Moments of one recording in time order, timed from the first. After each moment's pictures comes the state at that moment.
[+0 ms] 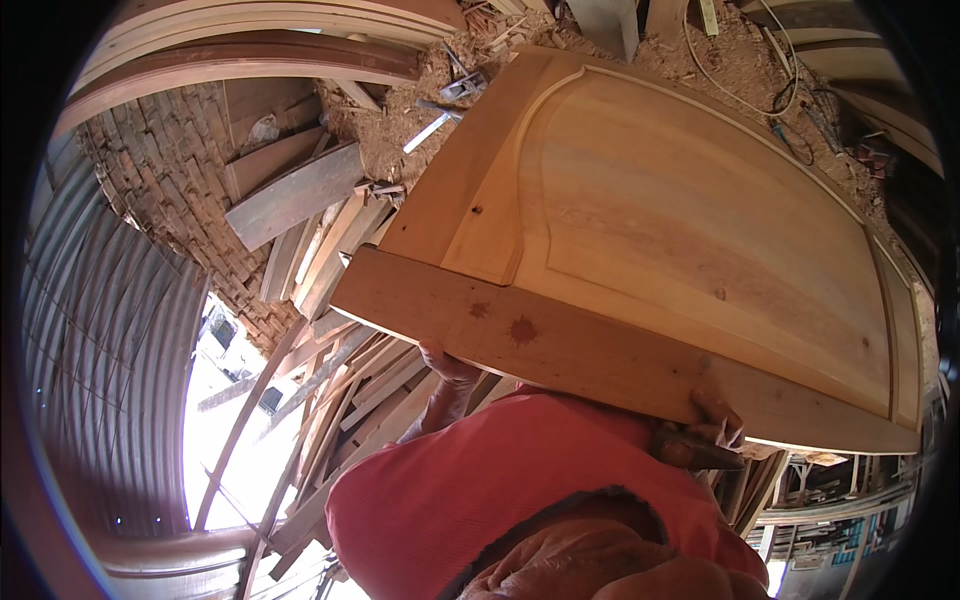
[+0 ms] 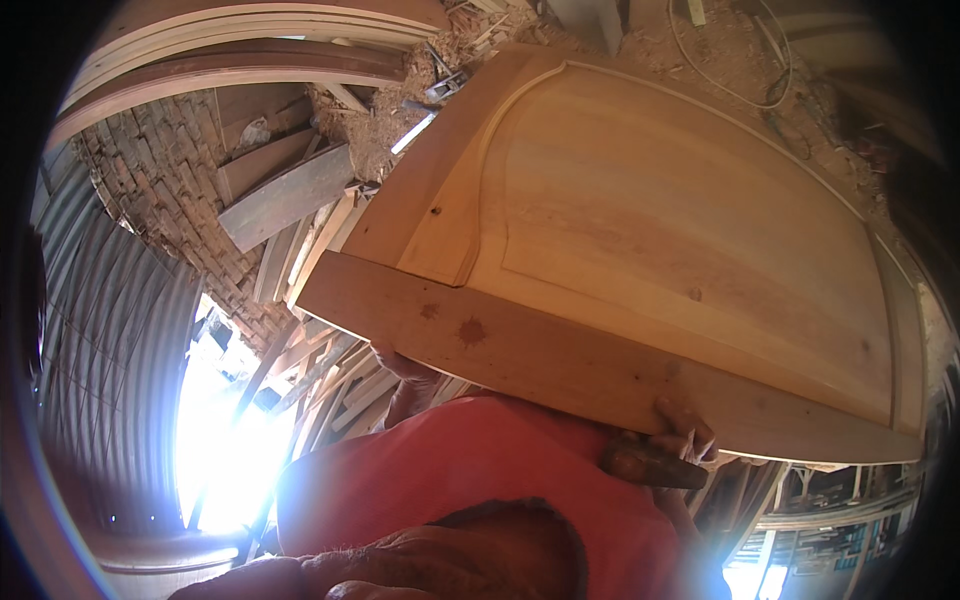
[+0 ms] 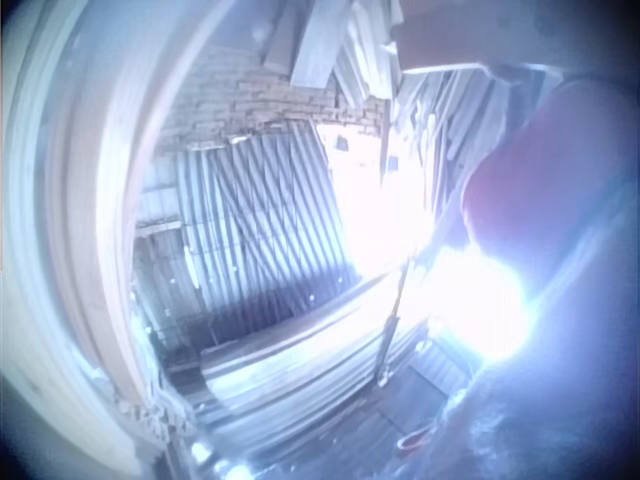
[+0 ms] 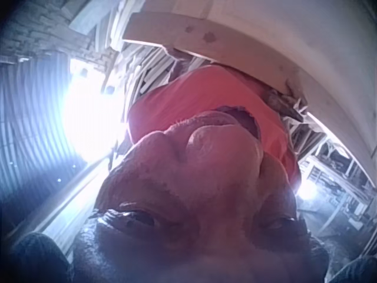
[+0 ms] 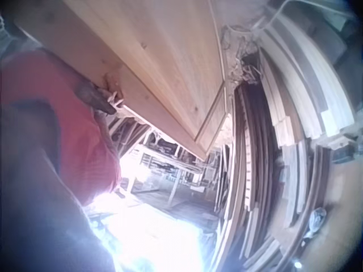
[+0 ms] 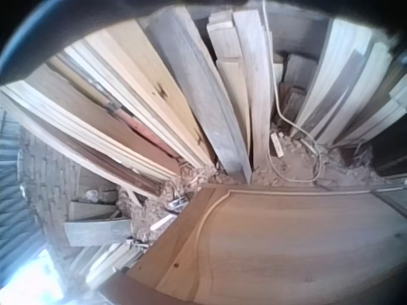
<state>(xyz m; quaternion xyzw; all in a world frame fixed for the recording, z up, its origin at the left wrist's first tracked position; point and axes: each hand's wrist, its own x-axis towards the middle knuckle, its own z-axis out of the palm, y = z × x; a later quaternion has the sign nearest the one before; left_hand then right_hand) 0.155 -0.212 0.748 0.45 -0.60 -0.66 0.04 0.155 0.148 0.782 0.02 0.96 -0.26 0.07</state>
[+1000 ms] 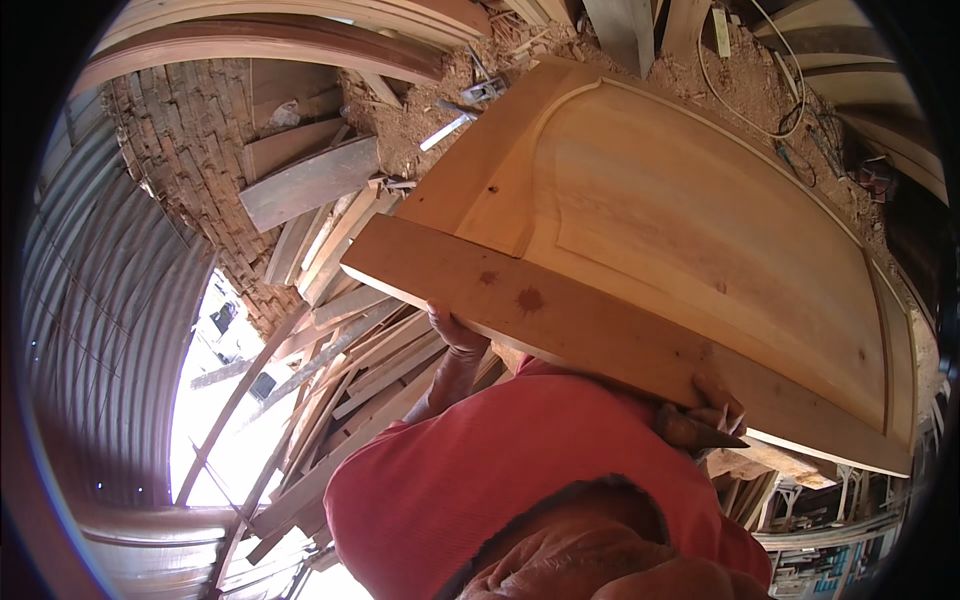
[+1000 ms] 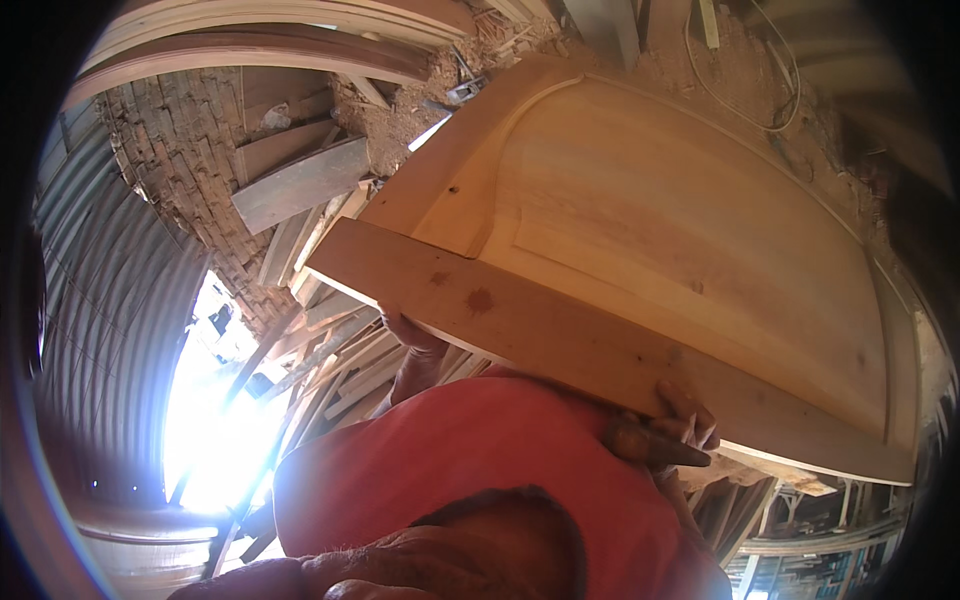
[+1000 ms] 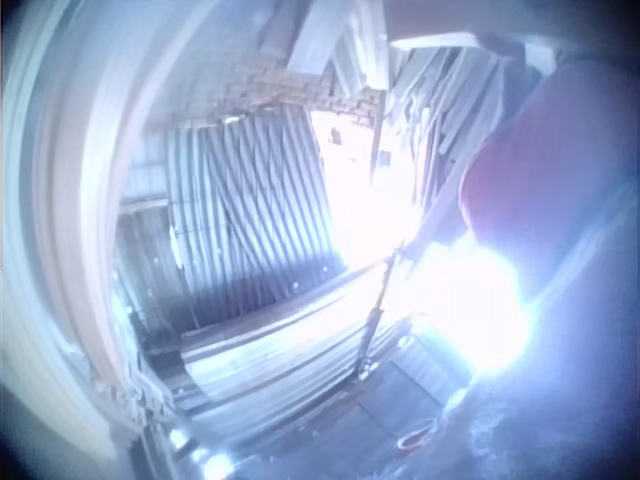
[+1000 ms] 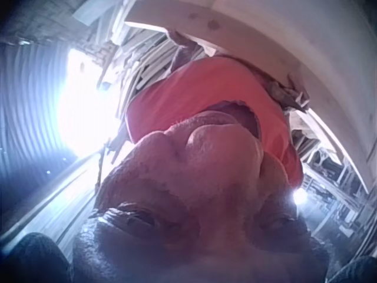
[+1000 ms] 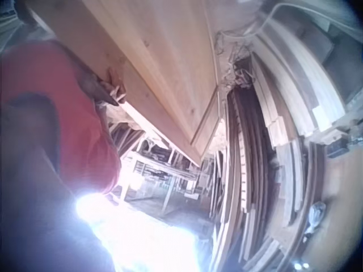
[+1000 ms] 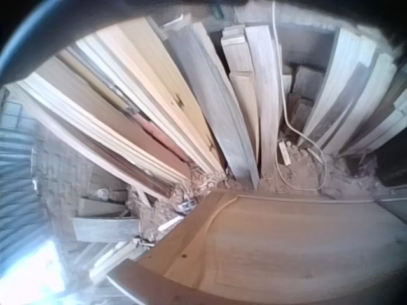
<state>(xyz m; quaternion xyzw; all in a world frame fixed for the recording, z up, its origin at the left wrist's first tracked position) 0.174 -0.231 0.716 0.33 -0.74 -0.57 0.12 0.150 0.161 0.781 -0.01 0.97 -0.25 0.04</state>
